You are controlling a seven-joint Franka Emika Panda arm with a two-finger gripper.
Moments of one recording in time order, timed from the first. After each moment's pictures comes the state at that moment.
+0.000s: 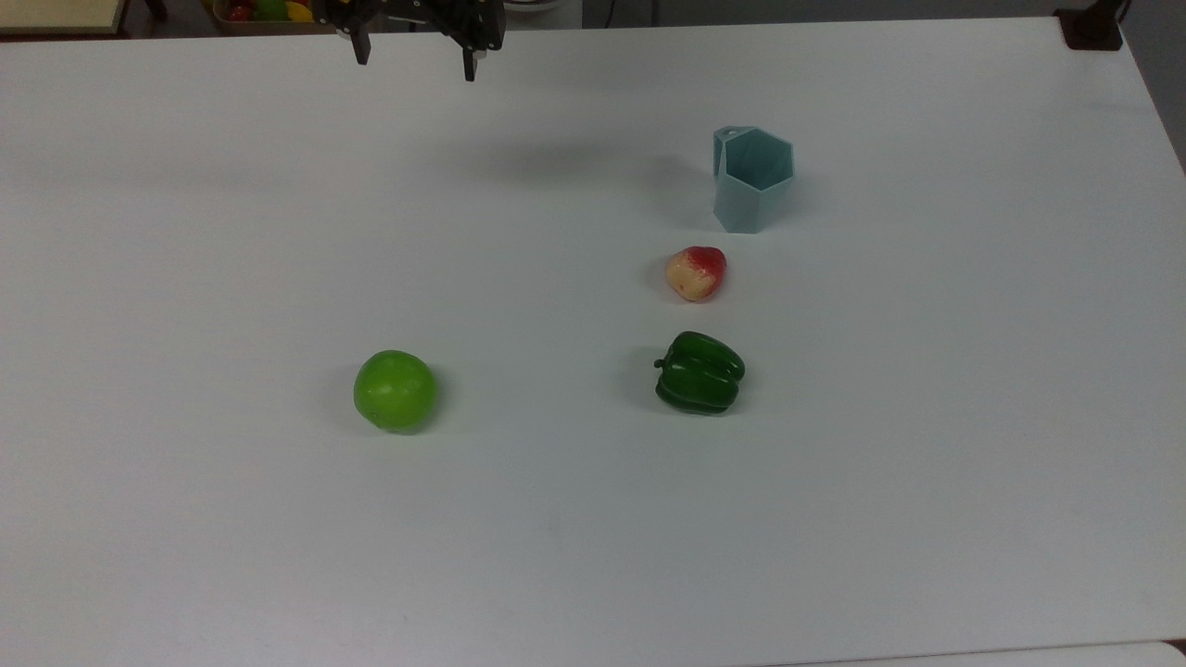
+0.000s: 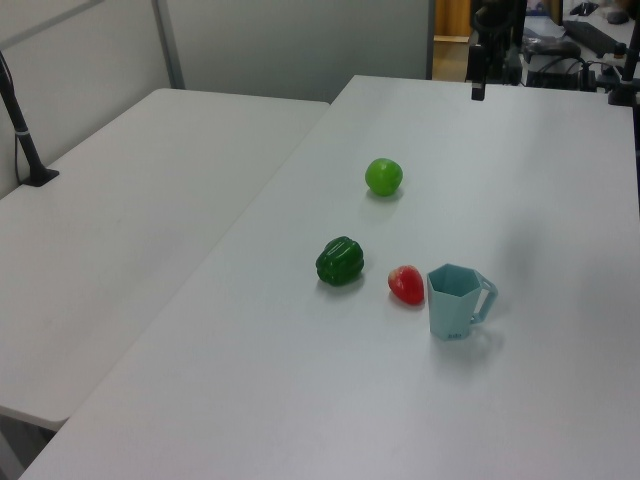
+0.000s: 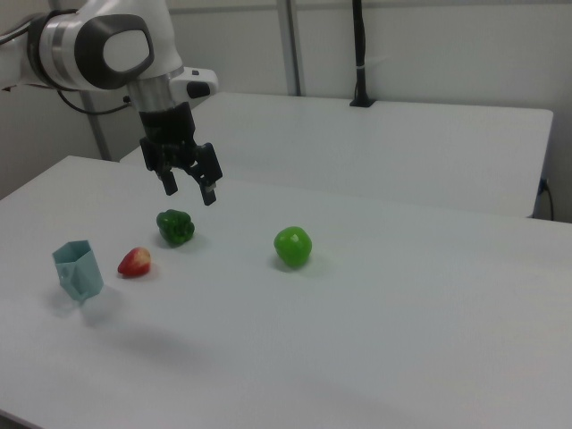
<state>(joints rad) 0.20 0.04 -0.22 -1.67 -0.06 1.71 0.06</state>
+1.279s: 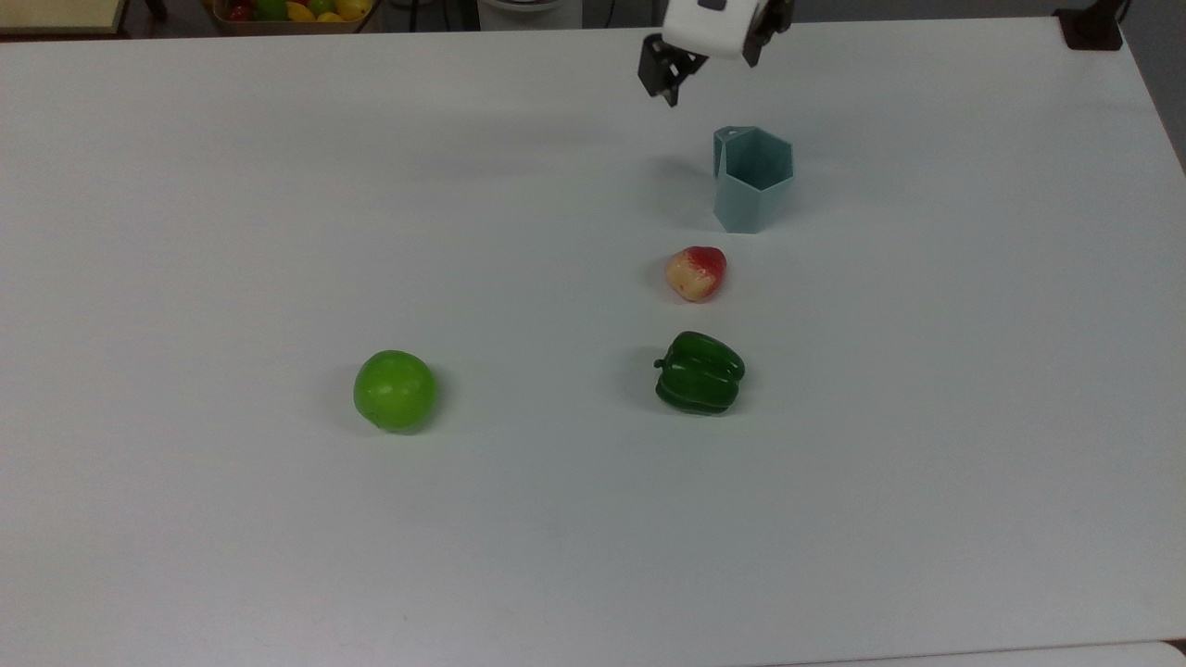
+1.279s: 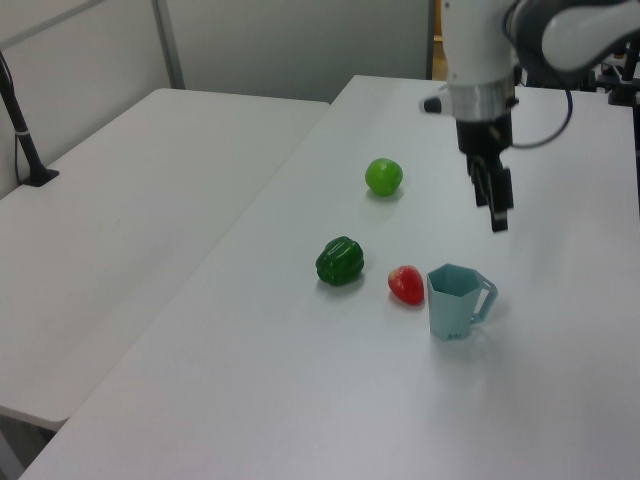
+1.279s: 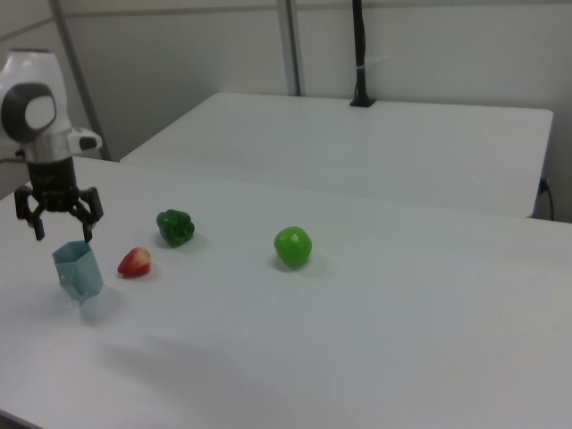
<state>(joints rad) 0.44 0.07 -0.01 -1.86 0.11 1.80 -0.14</state>
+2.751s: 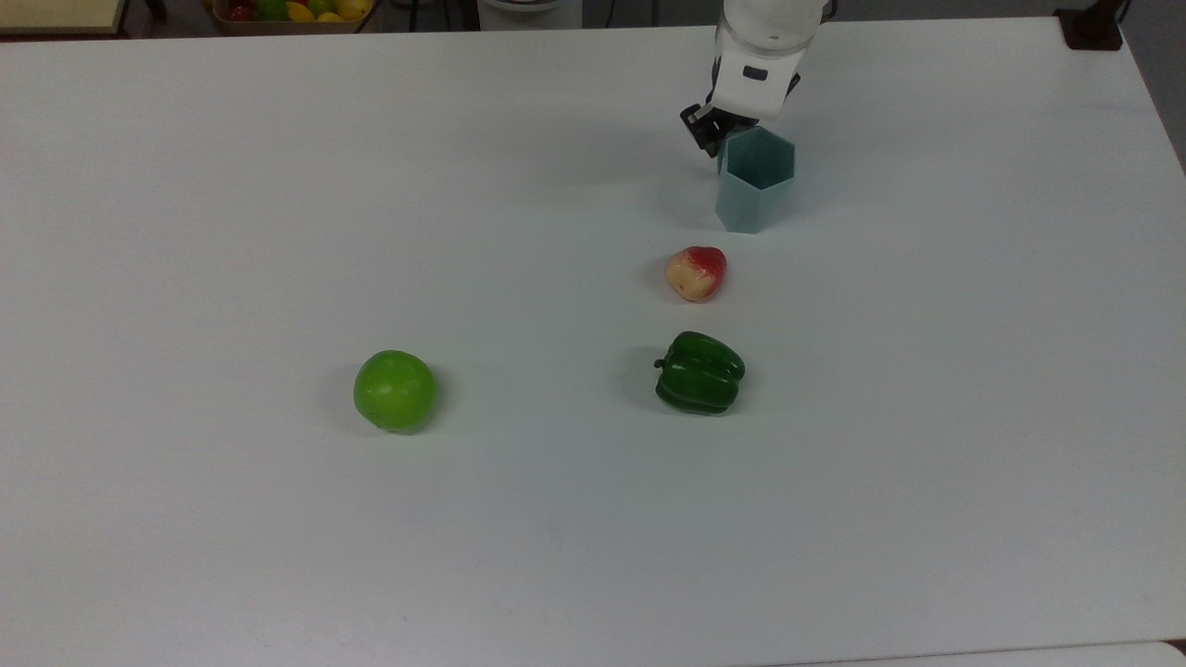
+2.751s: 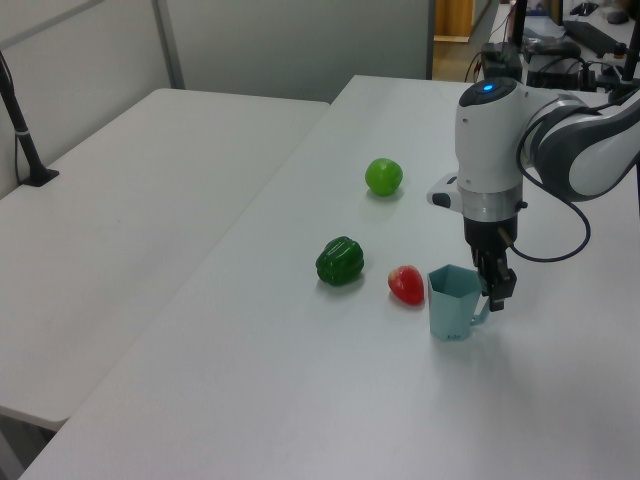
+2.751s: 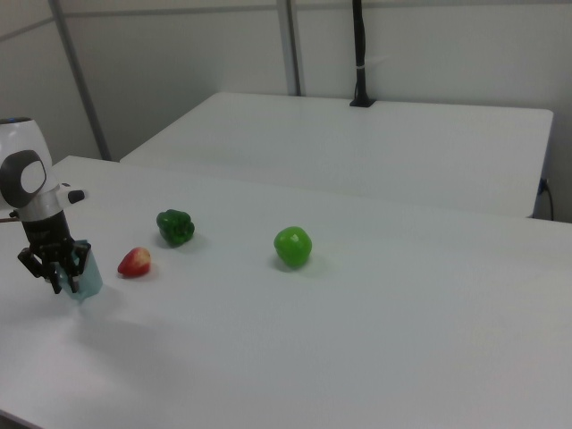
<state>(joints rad) 0.43 0.14 0.11 -2.07 0.00 2.11 -0.05</state>
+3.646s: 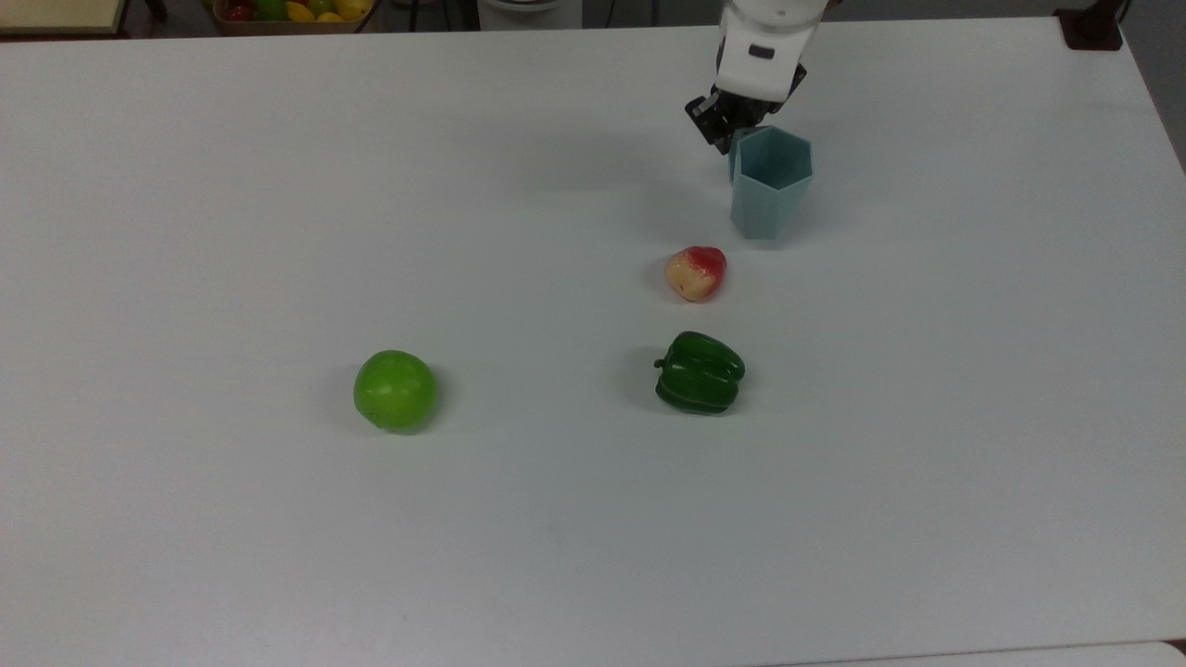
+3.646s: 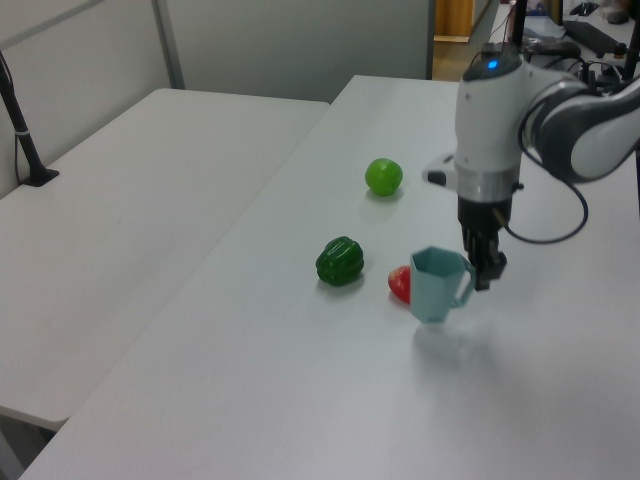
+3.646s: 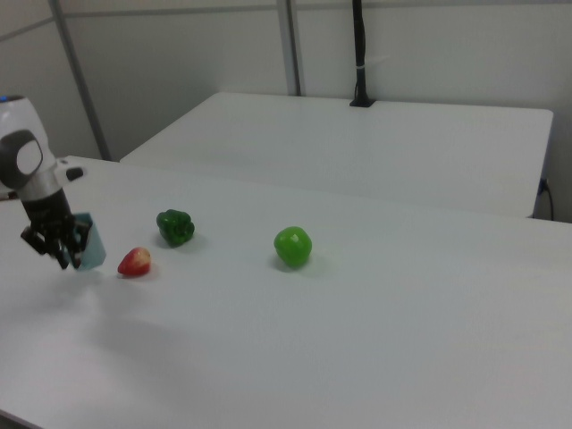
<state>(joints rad) 0.42 0.11 0.11 -2.03 -0.01 2.12 -0.05</state>
